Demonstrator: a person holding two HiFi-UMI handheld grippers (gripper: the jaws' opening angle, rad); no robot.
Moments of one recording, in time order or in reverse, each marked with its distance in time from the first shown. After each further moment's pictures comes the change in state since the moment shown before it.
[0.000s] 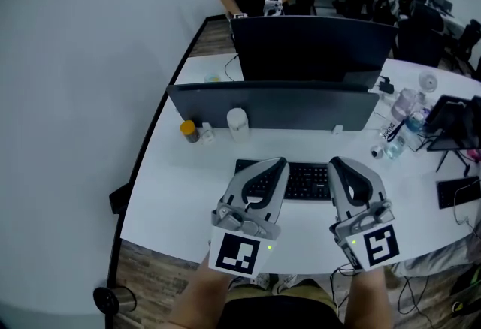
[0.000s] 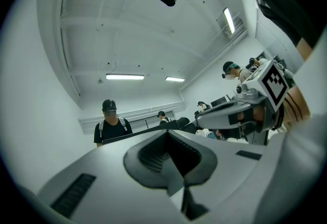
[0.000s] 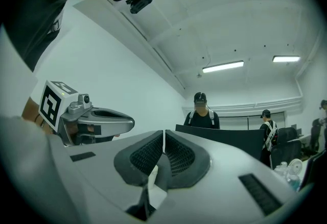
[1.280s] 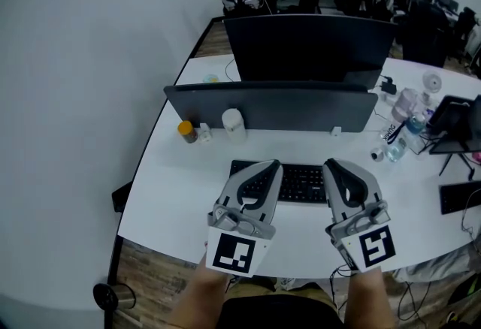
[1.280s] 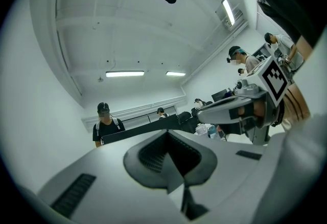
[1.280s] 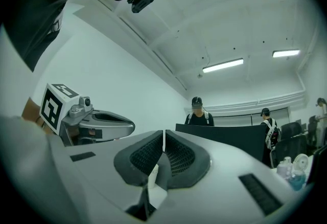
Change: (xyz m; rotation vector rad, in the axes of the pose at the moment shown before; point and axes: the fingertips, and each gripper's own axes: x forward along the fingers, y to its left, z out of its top) left arm 0.022 -0.021 -0.014 0.037 0.052 0.030; right arm -0.009 -0.024 -0.016 0.043 -0.036 0.034
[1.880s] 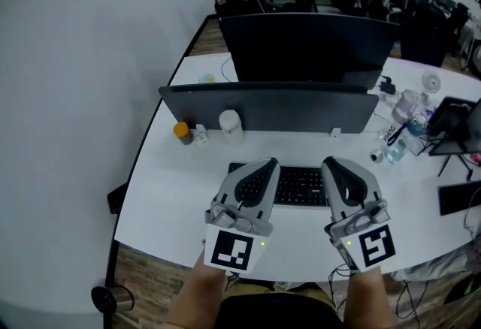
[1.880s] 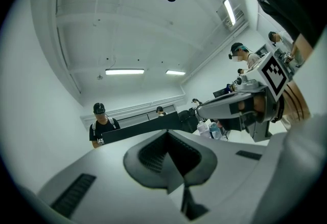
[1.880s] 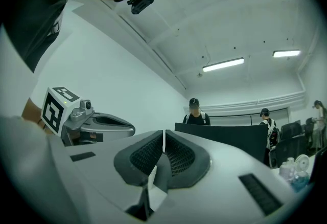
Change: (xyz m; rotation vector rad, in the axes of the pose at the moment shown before) left arm 0.014 0.017 -0.018 -0.011 -0.002 -0.010; right arm 0.021 -0.005 -0.005 0.003 0.007 -0.016
